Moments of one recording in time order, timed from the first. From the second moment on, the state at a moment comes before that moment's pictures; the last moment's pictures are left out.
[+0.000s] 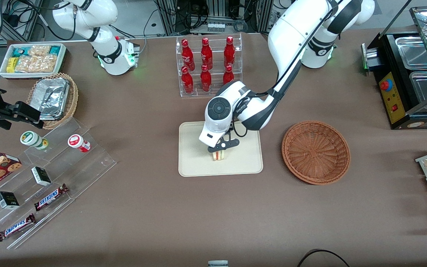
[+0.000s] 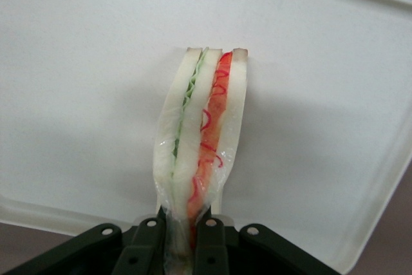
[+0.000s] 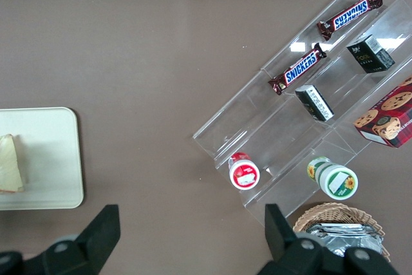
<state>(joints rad) -0.62 0.73 -0.22 -1.48 0.03 2.13 -1.09</state>
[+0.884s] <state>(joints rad) -0.62 0.60 -0.22 -1.41 0.08 1.92 -1.07</state>
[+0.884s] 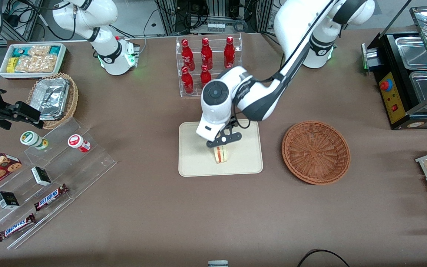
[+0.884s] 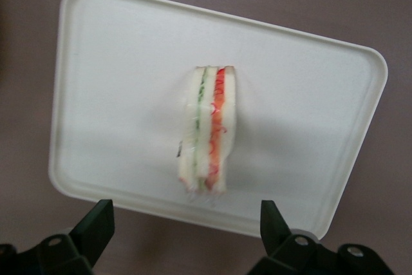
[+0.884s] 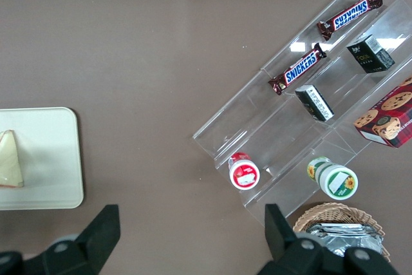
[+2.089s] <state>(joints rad) -0.24 0.22 -0.15 -1.63 0.14 1.57 -0.38</state>
